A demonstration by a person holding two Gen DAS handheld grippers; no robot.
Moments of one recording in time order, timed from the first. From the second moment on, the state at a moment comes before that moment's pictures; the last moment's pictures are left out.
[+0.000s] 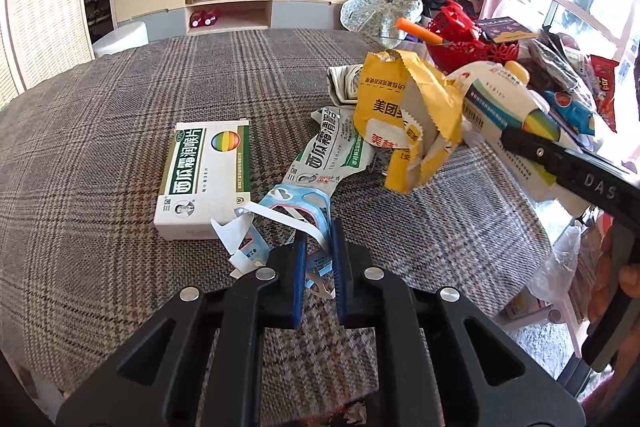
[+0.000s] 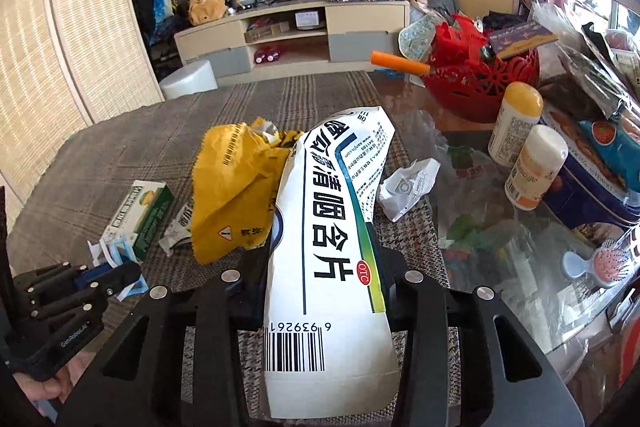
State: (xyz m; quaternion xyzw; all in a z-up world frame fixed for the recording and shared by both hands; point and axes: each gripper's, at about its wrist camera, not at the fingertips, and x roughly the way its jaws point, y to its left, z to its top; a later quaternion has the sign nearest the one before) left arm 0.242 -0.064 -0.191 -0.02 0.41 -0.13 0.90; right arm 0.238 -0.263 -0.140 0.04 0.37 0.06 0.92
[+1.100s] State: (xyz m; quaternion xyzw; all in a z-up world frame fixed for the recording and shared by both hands) left arm 0.023 -0.053 -0.251 -0.04 0.47 -0.17 0.86; right arm 0.029 -0.211 -0.210 0.07 0.48 0.14 0.87
